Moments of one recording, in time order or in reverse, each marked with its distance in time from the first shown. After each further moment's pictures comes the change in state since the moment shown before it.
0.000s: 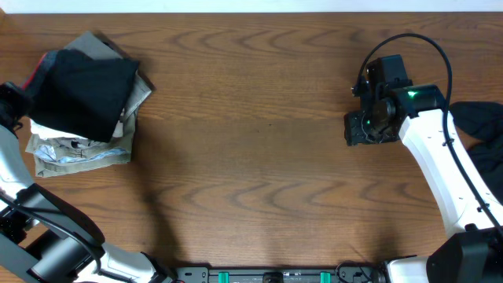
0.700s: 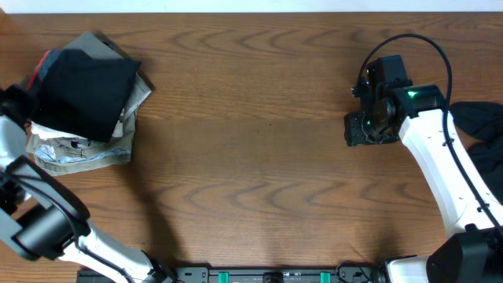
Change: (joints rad) left arm -0.016 0.206 0.000 0.214 -0.024 -0.105; right arm 0.000 0.000 0.000 -0.009 0.000 0.004
